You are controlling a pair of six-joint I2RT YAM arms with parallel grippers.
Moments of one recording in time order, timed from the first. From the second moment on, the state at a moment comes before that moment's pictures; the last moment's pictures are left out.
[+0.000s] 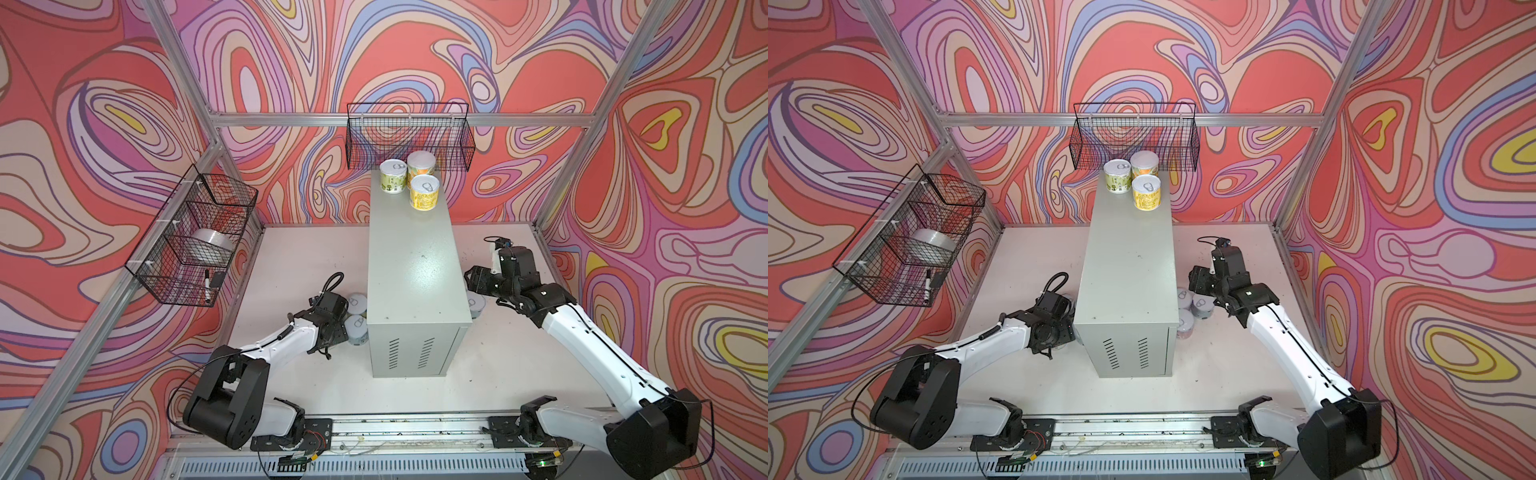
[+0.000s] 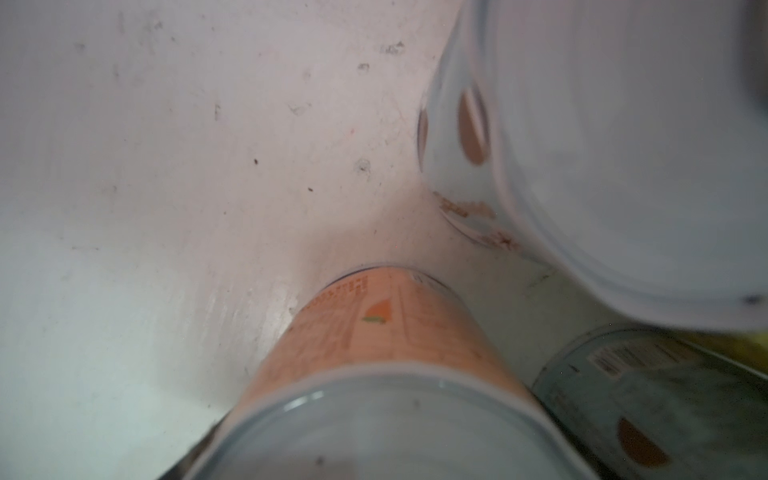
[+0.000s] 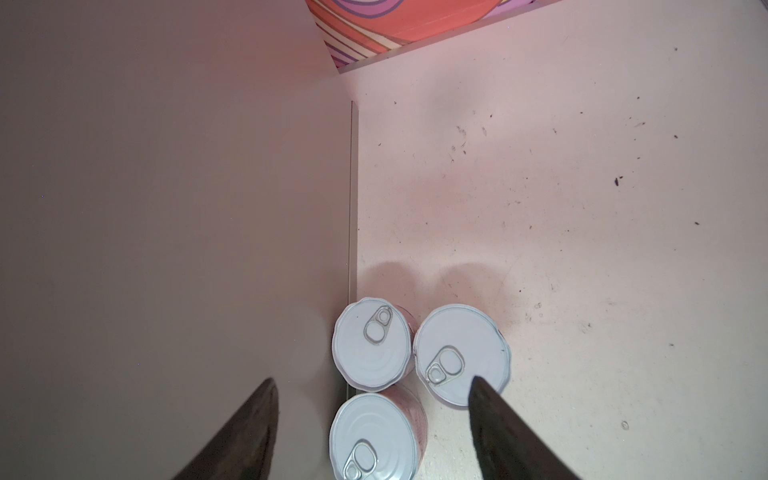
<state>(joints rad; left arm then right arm) -0.37 1.39 0.66 -0.54 -0.23 -0.74 0.31 1.20 1.04 -0.54 0.01 0.44</state>
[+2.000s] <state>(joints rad) -0.61 1.68 2.40 -1.69 -0.28 -0.33 0.29 1.14 1.21 -0.67 0.04 0.40</state>
